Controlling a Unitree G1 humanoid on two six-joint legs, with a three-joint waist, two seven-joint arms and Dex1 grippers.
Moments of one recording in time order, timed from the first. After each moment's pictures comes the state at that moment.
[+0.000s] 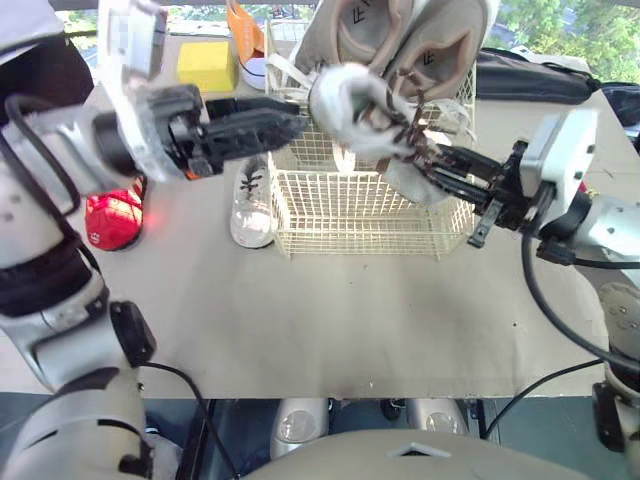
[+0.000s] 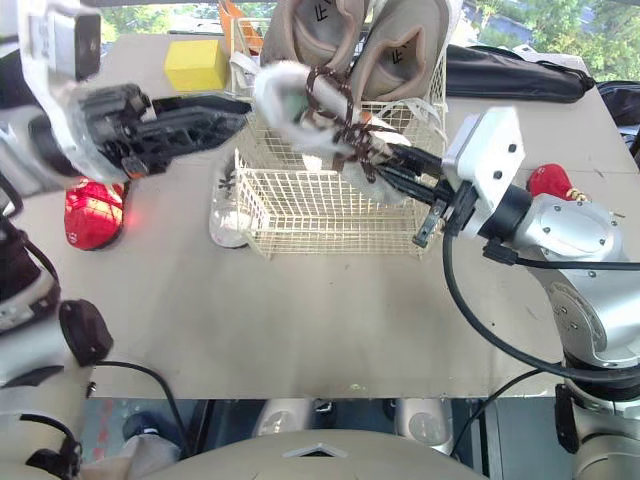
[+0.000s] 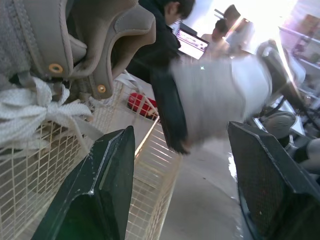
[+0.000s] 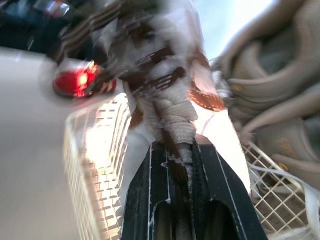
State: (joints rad) left arm -0.75 0.71 0.43 -0.31 -1.07 1.36 -0.82; right arm -0.41 -0.58 -0.10 -0.74 0.61 0.68 0.57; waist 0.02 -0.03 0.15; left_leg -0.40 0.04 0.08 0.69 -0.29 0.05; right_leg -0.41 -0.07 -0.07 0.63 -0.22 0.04
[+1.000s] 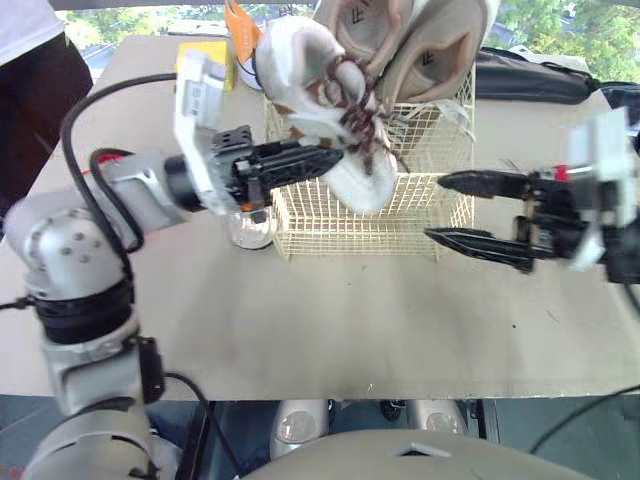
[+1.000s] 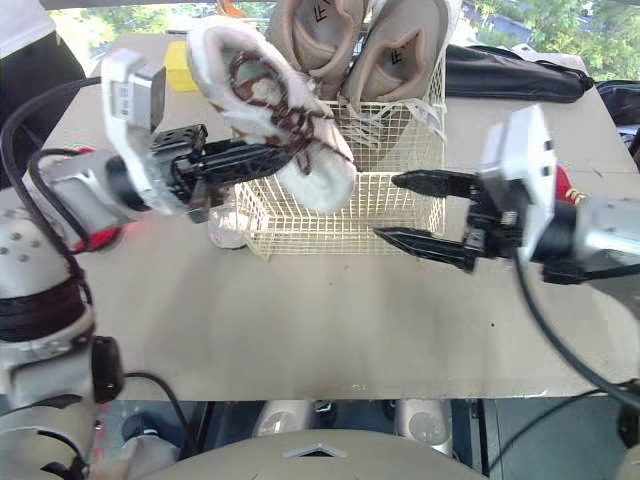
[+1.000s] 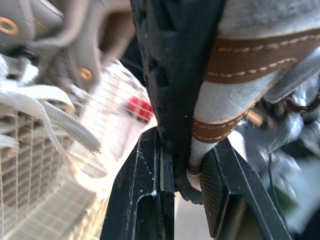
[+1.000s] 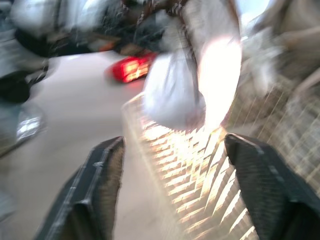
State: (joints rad) left arm -0.65 0.76 0.22 -0.31 -1.14 1.10 -0.84; right arm -0.42 -0.92 -0.32 -0.70 1.21 0.94 0.70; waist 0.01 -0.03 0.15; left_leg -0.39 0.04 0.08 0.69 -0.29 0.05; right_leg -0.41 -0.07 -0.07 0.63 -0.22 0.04
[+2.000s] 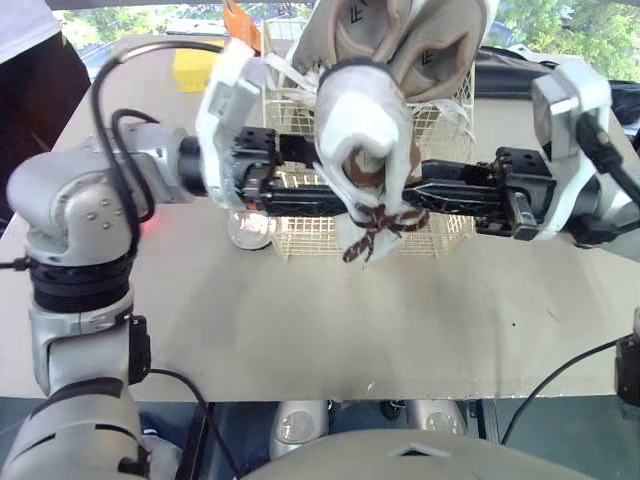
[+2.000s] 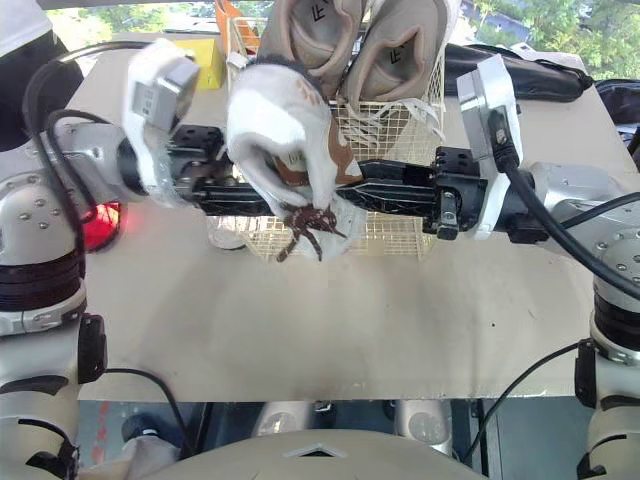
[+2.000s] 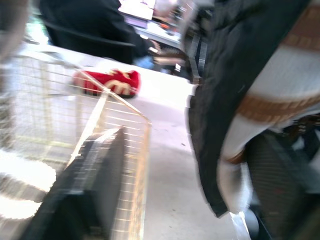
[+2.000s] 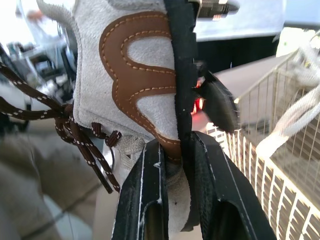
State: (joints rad) left arm -0.74 0.79 0.13 -0.29 -1.00 1.07 -1.03; right arm -0.60 -0.70 -0.14 -0.52 1.39 0.99 0.56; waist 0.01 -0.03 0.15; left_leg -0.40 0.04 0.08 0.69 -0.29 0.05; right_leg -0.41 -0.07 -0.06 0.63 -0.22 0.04
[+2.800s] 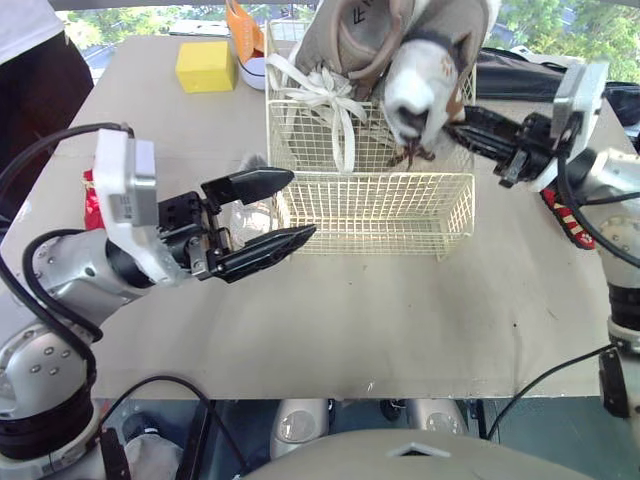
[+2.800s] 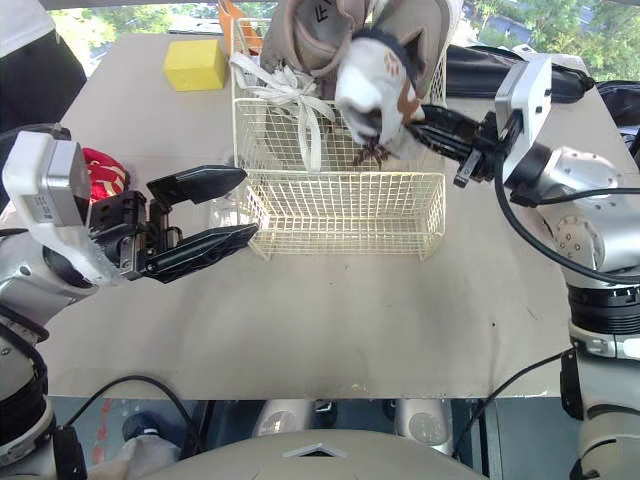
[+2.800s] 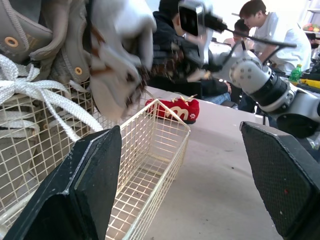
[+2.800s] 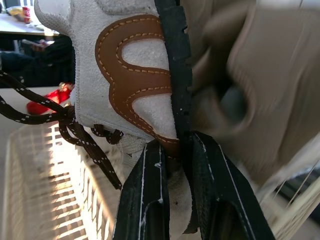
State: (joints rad) left arm -0.15 0.76 0.48 -0.69 -1.13 0.78 -0.80; right arm -0.55 -0.65 -0.06 -0.14 0.66 0.38 0.87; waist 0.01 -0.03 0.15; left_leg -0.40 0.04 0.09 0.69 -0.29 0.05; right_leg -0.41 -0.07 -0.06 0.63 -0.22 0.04
